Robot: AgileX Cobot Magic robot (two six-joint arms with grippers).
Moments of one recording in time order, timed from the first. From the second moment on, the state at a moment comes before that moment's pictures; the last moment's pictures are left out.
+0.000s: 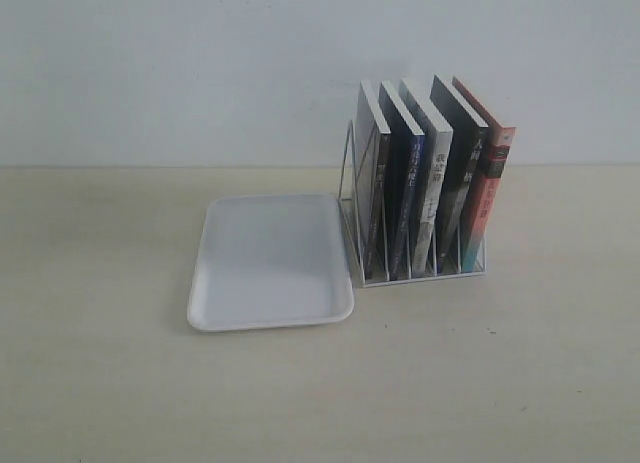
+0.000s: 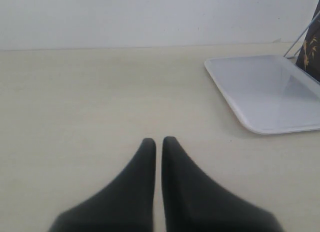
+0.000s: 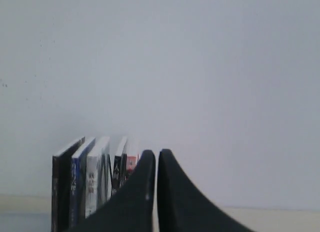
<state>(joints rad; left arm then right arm) -0.05 0.01 0.00 -0.01 0.33 0.00 0.14 0.00 0.00 0.00 -0.22 0.03</state>
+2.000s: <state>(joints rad) -0.05 0.01 0.00 -0.01 0.33 0.01 0.14 1.72 -1.62 0.36 0.73 -0.42</state>
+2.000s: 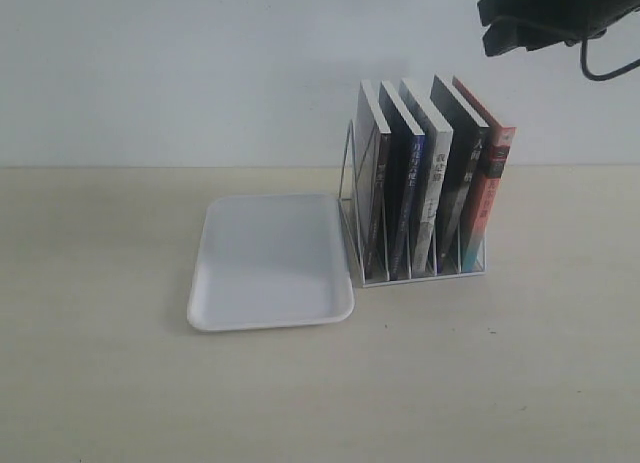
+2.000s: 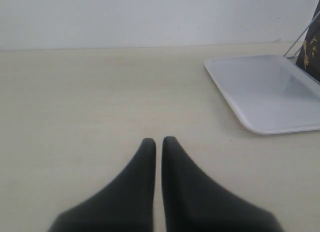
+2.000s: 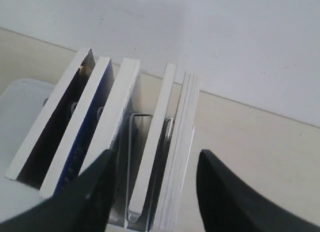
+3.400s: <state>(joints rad) -0.05 0.01 0.00 -0.01 0.33 0.01 0.26 1.98 -1.89 0.08 0.97 -0.26</state>
